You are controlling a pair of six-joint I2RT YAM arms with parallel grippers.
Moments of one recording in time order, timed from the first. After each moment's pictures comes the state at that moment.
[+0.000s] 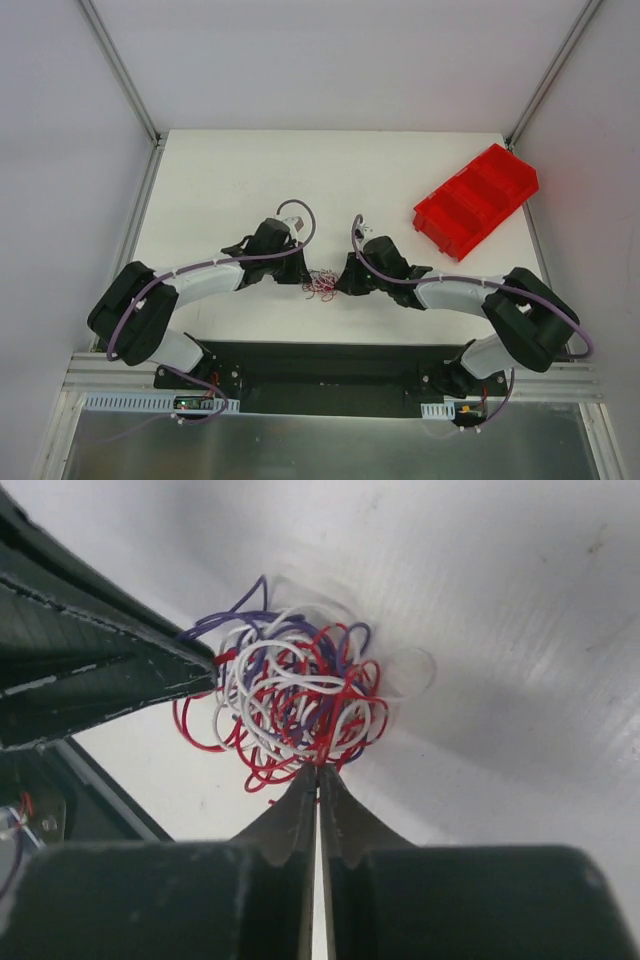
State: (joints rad) left arm -0.64 1.45 0.67 -0.08 0.28 -0.64; right arm 0.81 1.48 0.59 0.20 -0.18 0.66
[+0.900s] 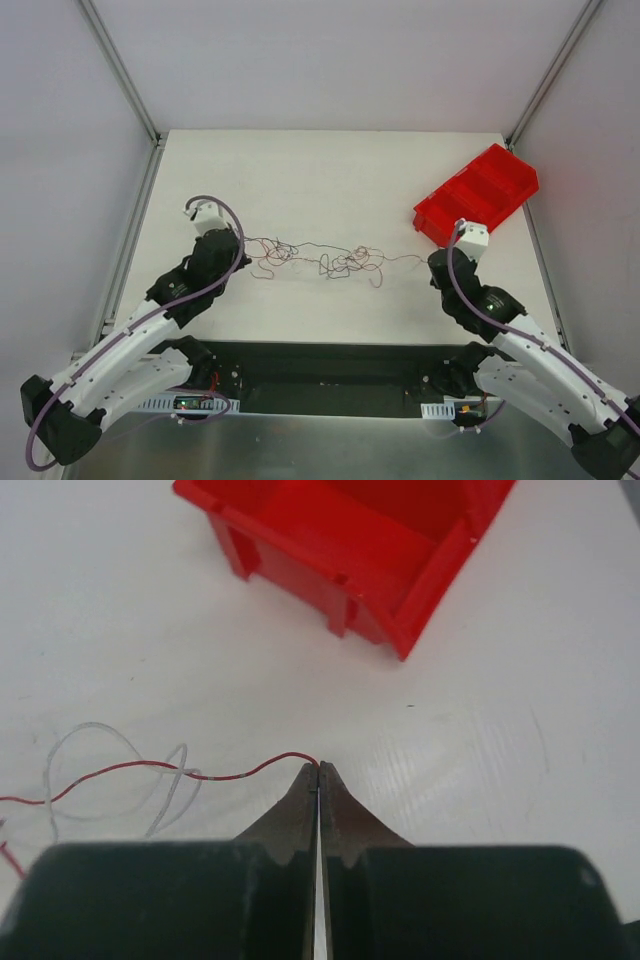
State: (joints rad) left arm -0.64 0.79 0.67 -0.43 -0.50 -0.63; right arm 0.70 0.72 0.60 -0.61 0.72 0.58
